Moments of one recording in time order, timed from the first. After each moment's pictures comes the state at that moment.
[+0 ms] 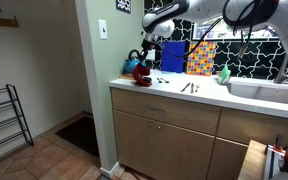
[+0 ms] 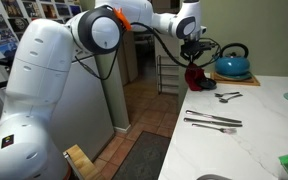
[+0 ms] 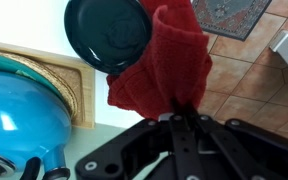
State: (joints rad) arm -0.20 0.53 0.06 -1.26 0.19 2.19 -0.77
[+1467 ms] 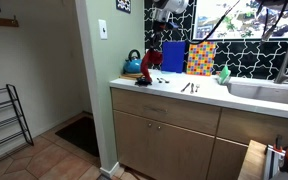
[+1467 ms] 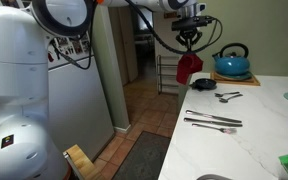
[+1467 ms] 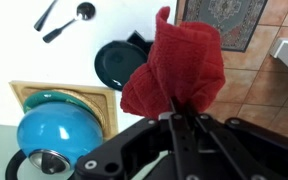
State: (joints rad) arm -0.20 0.28 0.01 -1.36 0.09 1.96 -0.58
